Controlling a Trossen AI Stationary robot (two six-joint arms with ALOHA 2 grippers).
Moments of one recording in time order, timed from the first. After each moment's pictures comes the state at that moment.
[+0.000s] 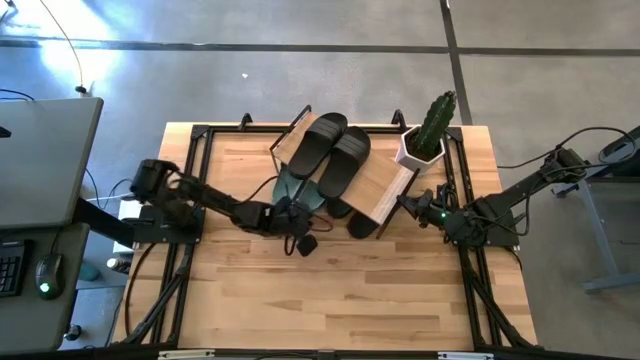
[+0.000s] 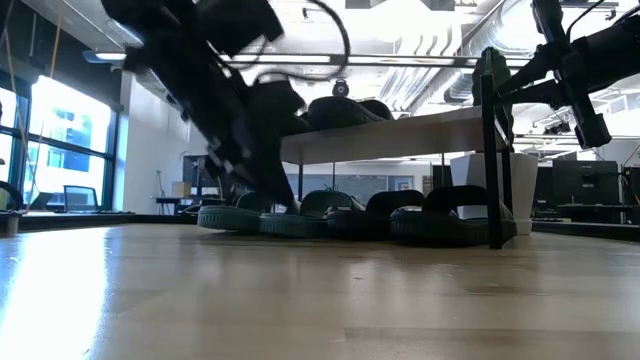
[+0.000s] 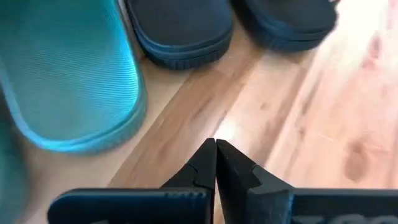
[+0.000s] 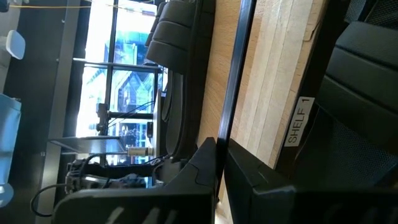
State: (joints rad) left arm -0.04 1.73 0.86 -0.04 -0.37 -0.61; right arm 0.50 0.69 0.28 -0.04 1.00 1.83
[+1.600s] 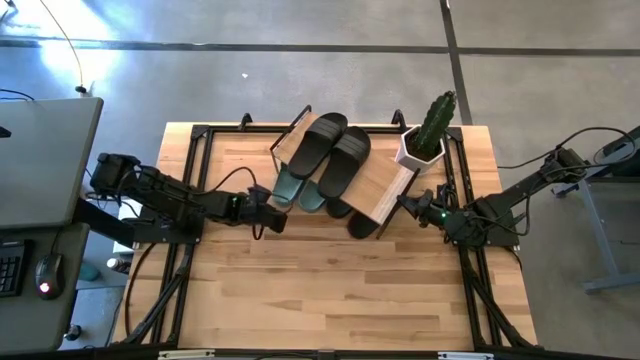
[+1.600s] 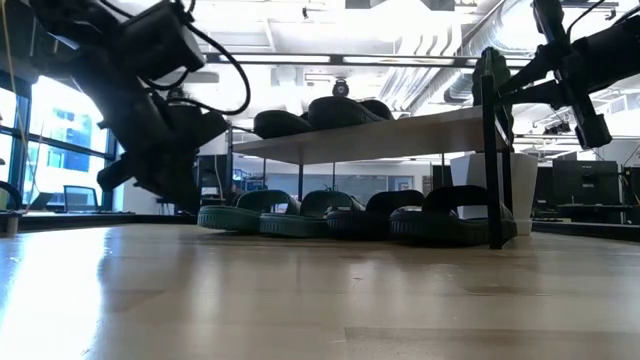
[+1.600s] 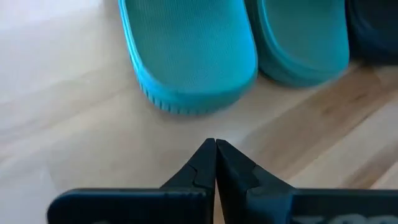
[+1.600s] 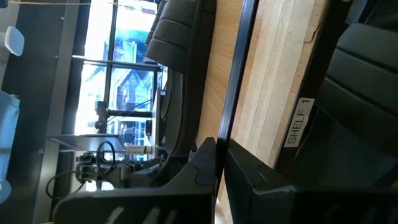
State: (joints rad) left arm 0.03 1.39 0.53 -0.20 -0.46 -1.08; right arm 0.50 0.69 0.28 -0.06 0.99 1.83
